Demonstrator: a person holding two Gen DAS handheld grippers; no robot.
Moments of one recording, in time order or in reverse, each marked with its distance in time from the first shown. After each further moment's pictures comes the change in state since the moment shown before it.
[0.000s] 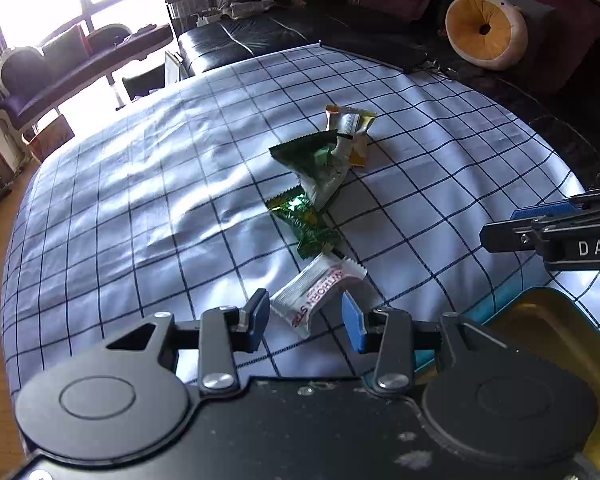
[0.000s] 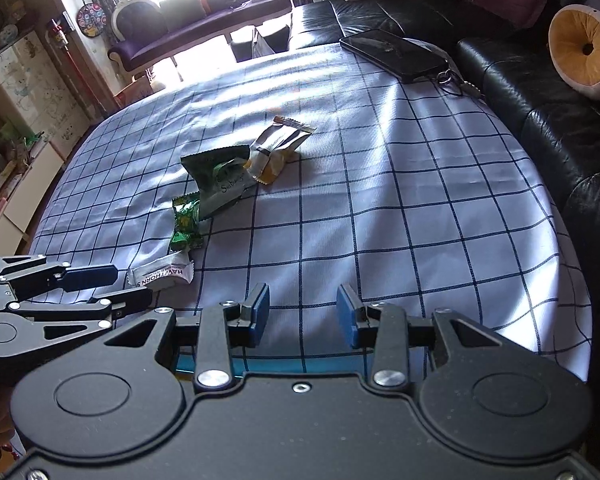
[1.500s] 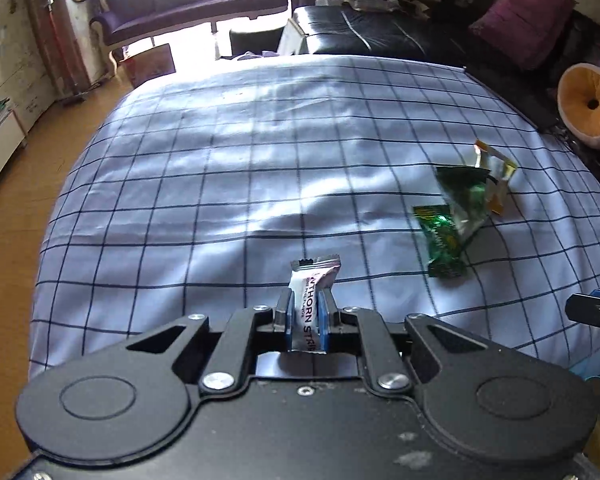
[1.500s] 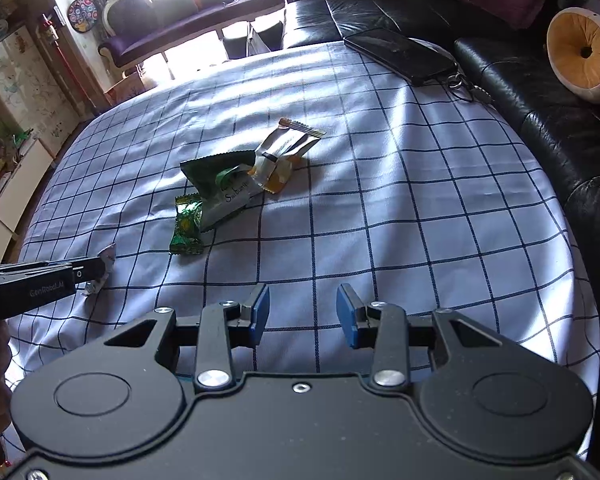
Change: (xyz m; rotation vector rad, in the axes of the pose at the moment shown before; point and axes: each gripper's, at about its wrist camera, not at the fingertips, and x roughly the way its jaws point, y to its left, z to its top) left arm 0.007 0.084 -0.010 -0.369 0.032 0.157; right arm 0.015 0.017 0.012 0.000 0.008 -0.031
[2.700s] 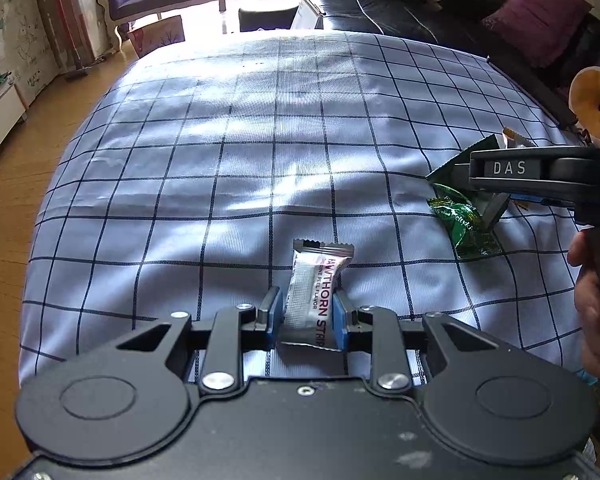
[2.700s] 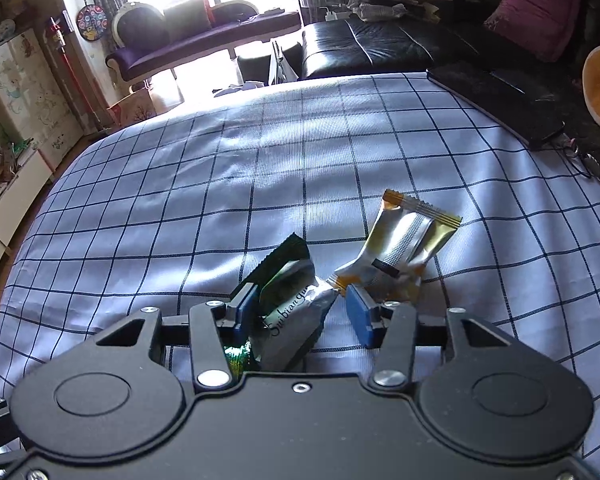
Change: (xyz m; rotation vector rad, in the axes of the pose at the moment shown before) left arm 0.023 0.015 -0.005 -0.034 0.050 -0.020; right arm 0.093 0.071 0.059 -0.035 -0.084 -0.010
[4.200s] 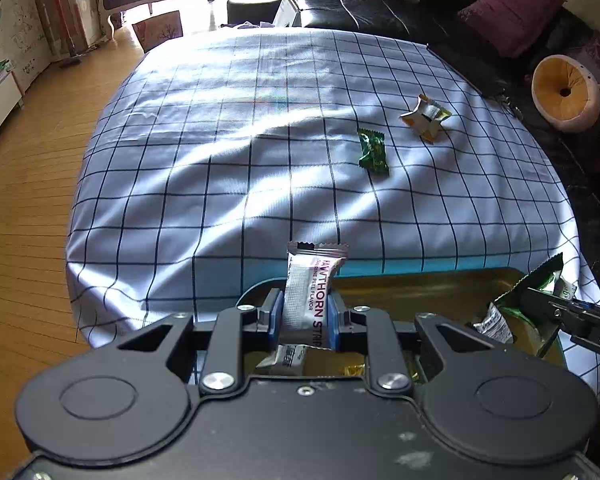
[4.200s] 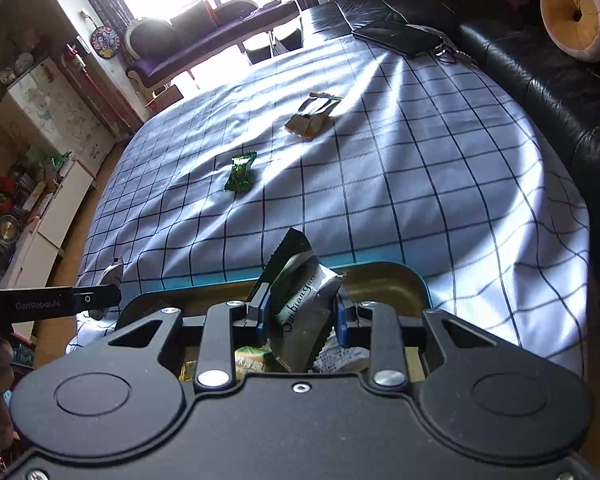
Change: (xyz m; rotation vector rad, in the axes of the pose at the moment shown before) left arm -0.132 -0.019 -0.083 0.007 0.042 -0.051; right arm -0.168 -0.078 -0.120 0.145 0.060 0.135
